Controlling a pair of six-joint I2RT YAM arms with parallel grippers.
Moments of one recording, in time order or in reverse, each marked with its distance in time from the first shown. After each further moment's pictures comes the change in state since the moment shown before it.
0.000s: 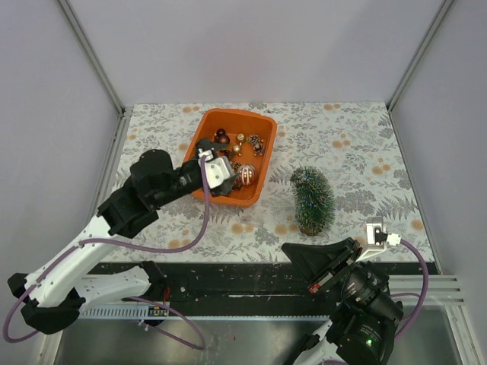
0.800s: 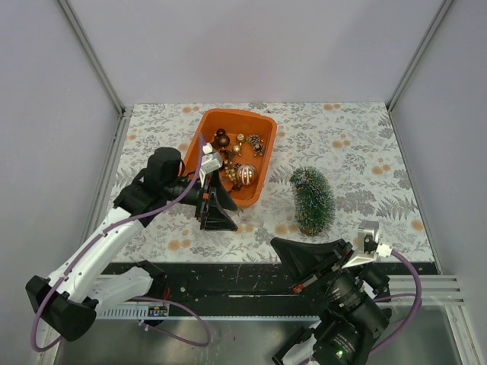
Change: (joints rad) left arm 0.344 0.057 -0.152 -0.209 0.970 -0.717; right arm -0.097 0.025 0.110 0.059 0.057 0.037
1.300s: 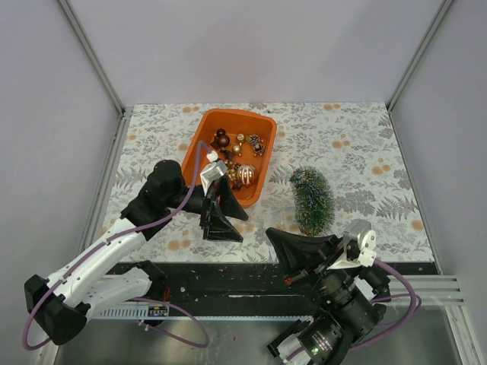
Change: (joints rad) left arm -0.102 -0.085 -0.179 0.452 0.061 -0.333; right arm -0.079 0.036 -0.019 0.356 0.032 0.048
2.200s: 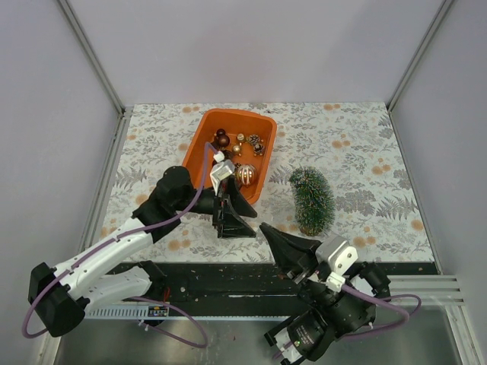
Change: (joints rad) left arm -0.097 0.043 -0.077 0.193 -0.180 -0.110; right arm -0.076 0.020 -0.061 0.496 0.117 0.003
